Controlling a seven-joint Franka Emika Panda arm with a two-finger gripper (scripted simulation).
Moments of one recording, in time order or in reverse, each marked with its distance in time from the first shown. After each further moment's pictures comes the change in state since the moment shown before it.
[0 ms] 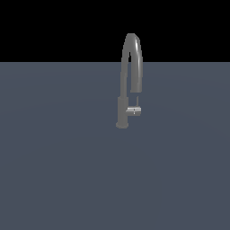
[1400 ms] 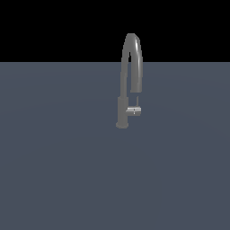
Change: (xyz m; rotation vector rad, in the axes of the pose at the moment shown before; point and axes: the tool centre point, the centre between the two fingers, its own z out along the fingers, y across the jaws) arm 0.088 0.004 0.016 0.165 -0.195 0.182
